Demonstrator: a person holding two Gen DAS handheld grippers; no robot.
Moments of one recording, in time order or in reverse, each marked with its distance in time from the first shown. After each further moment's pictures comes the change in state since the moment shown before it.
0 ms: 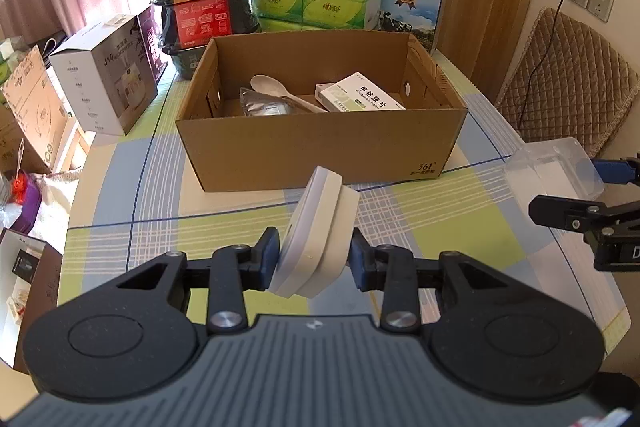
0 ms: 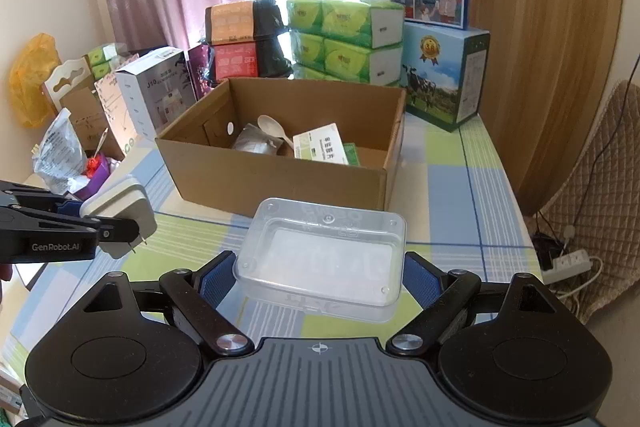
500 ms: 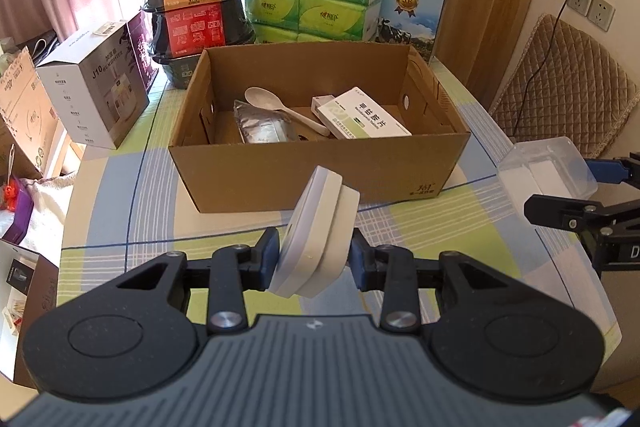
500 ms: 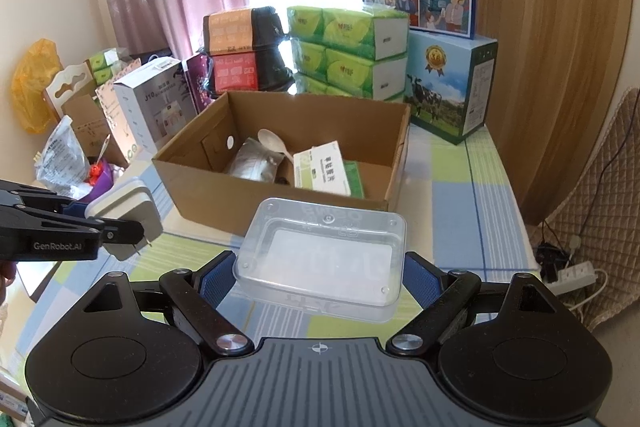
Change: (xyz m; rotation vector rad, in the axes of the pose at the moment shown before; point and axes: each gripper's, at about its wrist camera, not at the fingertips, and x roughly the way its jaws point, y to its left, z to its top) left arm 0.012 0.012 0.036 -0.007 0.017 -0.026; right arm 0.014 -0.011 0.036 0.000 0.006 0.019
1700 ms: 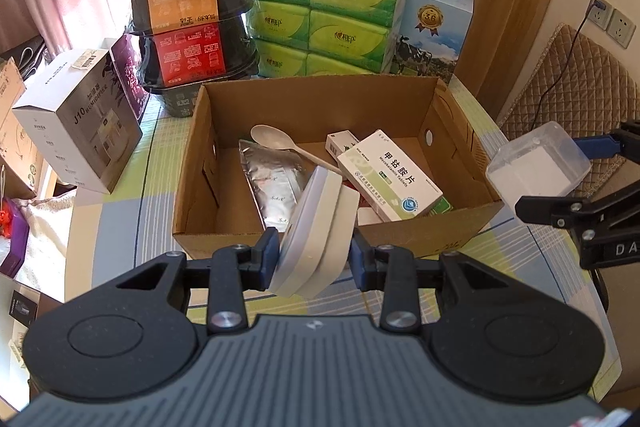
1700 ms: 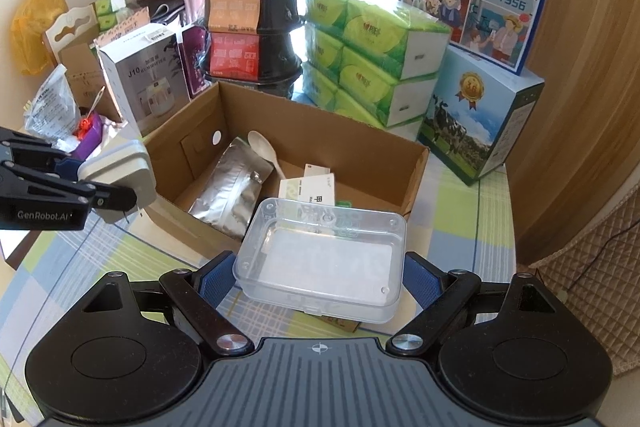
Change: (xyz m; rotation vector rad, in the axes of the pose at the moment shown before) left arm 0.048 0.029 0.084 0.006 0.043 -0.016; right arm 0.072 -0.007 0.091 -0.168 0.135 -0.010
